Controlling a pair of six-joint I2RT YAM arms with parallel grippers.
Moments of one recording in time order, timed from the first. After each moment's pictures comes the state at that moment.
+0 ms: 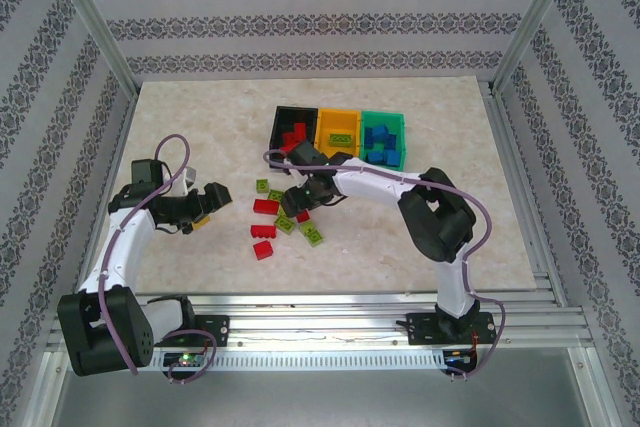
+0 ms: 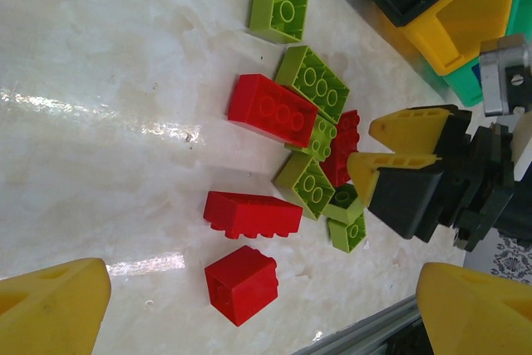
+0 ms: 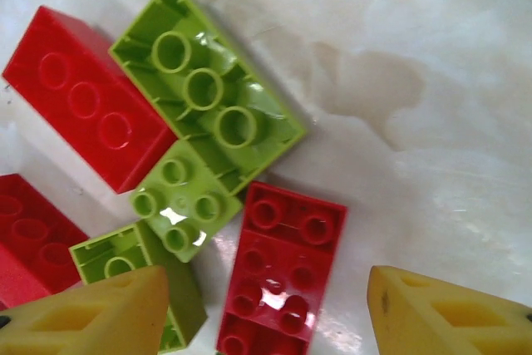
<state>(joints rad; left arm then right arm) 0.21 1.14 0.76 -0.78 0.70 -0.33 0.78 2.01 1.44 -0.60 -0.17 0.29</state>
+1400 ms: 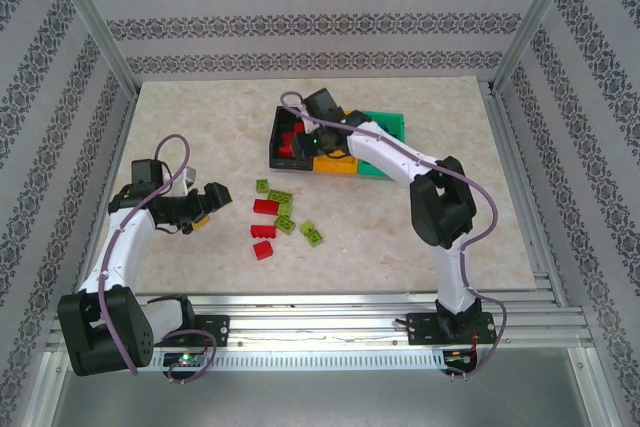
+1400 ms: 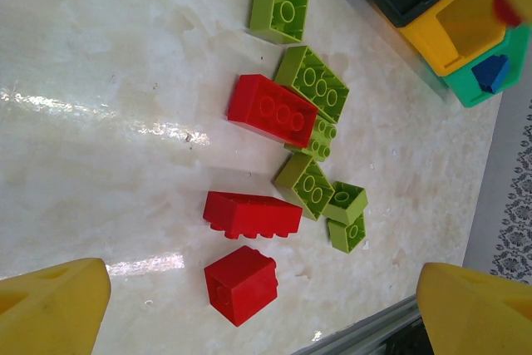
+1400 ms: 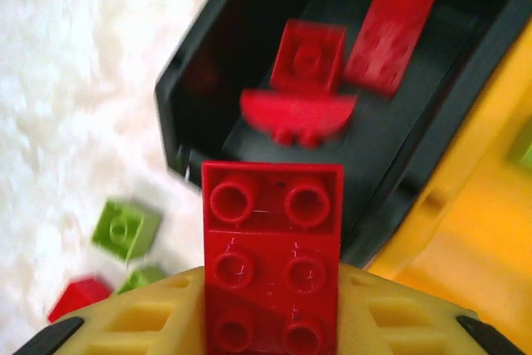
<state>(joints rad) 0.21 1.14 0.76 -0.78 0.70 -0.33 0.60 2.10 1.81 -0.62 -0.13 0.29</state>
